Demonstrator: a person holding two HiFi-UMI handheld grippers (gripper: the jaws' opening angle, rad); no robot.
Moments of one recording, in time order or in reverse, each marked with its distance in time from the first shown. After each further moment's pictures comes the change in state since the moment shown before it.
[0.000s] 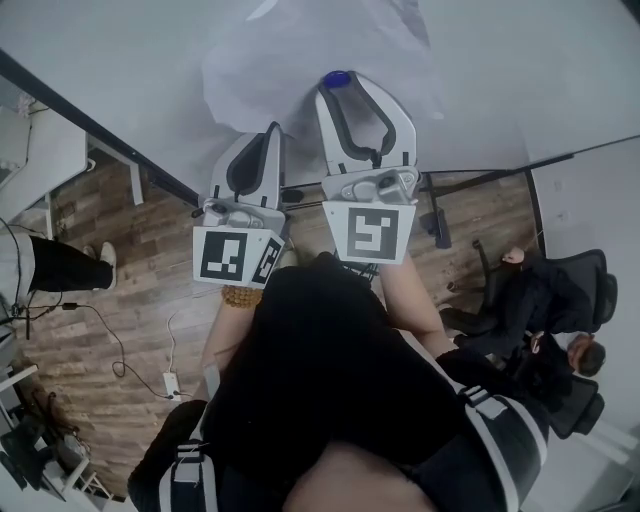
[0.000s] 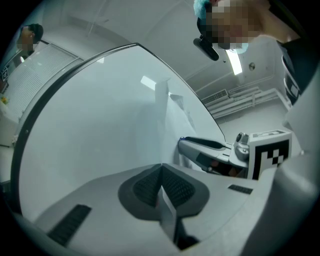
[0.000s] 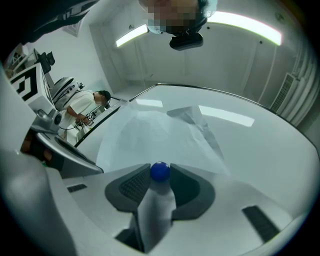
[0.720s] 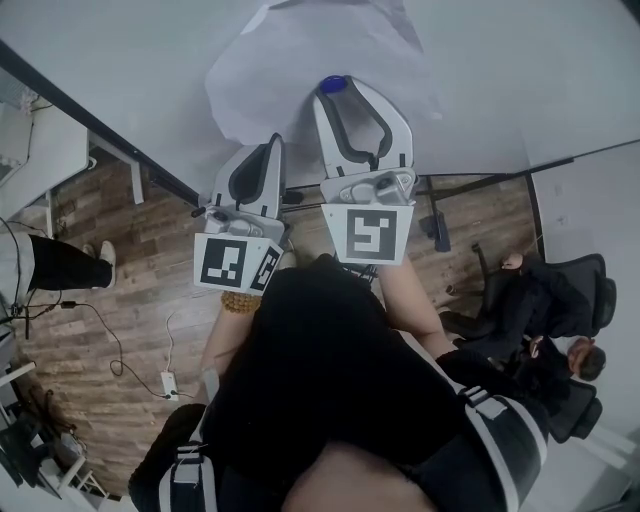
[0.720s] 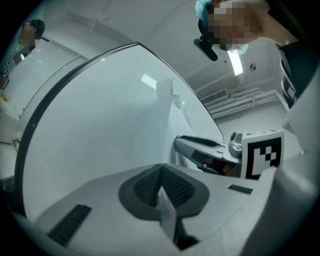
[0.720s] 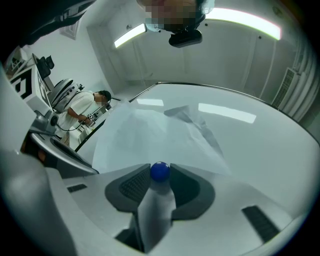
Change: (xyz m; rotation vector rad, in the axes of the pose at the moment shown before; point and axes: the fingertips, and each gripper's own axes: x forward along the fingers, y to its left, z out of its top) left arm -0.013 -0.001 -0.010 -0.020 0.019 -0.006; right arm 0.001 0.010 -0.003 0.030 0.012 0.026
